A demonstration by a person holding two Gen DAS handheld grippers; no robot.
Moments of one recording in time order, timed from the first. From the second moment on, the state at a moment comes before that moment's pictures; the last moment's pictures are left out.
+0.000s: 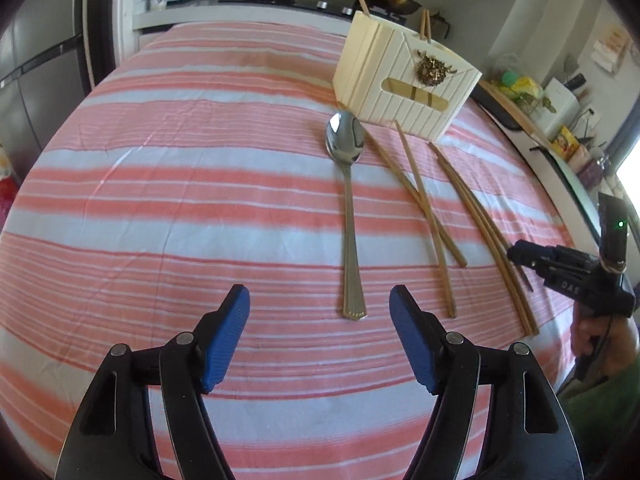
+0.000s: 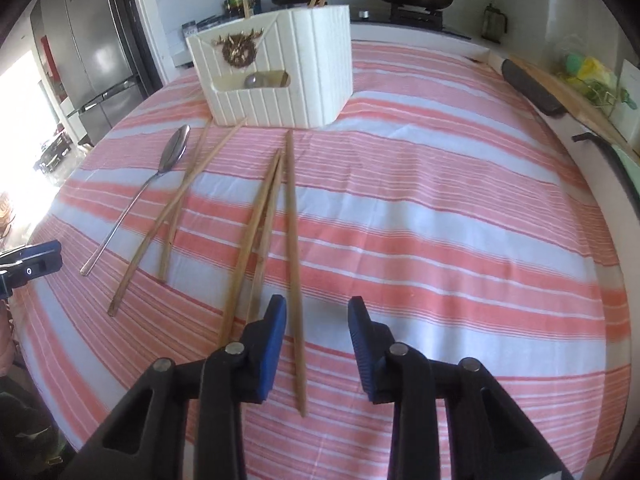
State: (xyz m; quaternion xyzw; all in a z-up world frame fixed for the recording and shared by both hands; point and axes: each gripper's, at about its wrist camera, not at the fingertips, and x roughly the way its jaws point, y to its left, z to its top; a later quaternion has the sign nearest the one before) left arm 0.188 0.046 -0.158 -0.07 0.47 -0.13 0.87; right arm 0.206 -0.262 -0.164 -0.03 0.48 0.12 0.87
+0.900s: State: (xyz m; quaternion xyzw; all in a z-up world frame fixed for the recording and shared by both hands) left arm 0.143 0.033 -0.170 0.03 0.47 -0.10 0.88; right arm 0.132 -0.335 -0.157 -0.05 0.50 0.01 0.86
